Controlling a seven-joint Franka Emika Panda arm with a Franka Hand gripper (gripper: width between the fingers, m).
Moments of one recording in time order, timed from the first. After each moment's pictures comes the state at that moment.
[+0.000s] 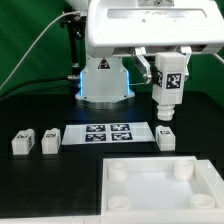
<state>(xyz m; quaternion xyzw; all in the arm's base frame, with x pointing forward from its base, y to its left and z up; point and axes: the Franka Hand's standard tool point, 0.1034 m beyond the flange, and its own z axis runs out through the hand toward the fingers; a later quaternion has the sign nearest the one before) 0.573 0.077 0.182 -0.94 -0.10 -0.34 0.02</state>
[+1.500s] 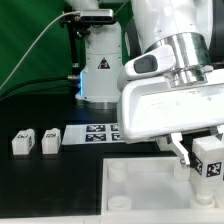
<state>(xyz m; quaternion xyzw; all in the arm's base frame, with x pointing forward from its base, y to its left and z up) 0.619 0.114 0.082 -0.95 -0.09 -0.30 0.05</state>
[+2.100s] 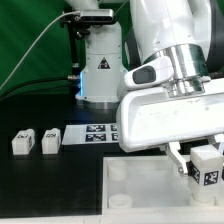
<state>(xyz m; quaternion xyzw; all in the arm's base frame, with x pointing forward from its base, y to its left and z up) 0.614 0.113 0.067 -0.95 -0.09 -0.30 0.05</state>
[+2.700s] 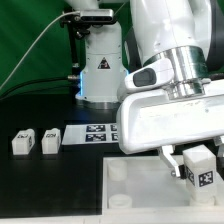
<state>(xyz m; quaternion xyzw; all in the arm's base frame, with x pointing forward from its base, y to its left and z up) 0.612 0.113 0.063 -0.95 -0.09 -0.28 0.05</state>
